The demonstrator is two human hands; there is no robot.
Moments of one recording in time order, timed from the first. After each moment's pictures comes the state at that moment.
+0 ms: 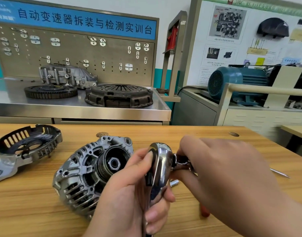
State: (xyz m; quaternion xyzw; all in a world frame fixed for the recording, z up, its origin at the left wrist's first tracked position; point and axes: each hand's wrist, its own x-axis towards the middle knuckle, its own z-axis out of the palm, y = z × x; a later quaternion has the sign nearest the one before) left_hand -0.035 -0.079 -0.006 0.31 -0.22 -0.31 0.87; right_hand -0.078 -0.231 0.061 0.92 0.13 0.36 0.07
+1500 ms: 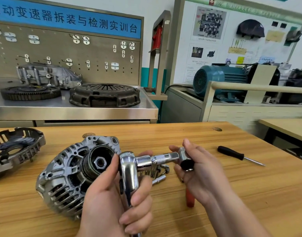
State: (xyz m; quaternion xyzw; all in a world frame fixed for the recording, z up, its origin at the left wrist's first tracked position) left_hand -0.025 -0.082 -0.027 0.10 -0.30 -0.41 0.85; right_hand -0.033 -0.255 0.006 0.45 -0.11 0.13 -0.88
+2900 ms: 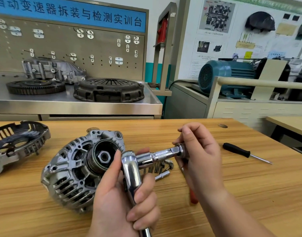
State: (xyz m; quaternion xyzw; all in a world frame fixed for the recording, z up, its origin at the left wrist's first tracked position) left_hand -0.037 -0.087 -0.025 0.15 -0.17 -0.33 0.92; right_hand -0.029 -0.238 0.005 0.60 0.10 0.29 -0.74
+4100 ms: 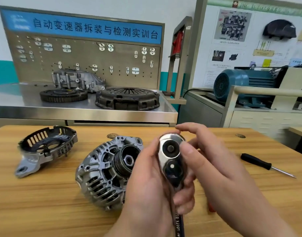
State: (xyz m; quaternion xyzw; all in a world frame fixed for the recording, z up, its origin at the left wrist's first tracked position) left_hand -0.061 -0.096 0.033 0.36 -0.22 -0.19 0.89; right_hand -0.089 -0.209 0.055 0.82 0.19 0.23 -0.50
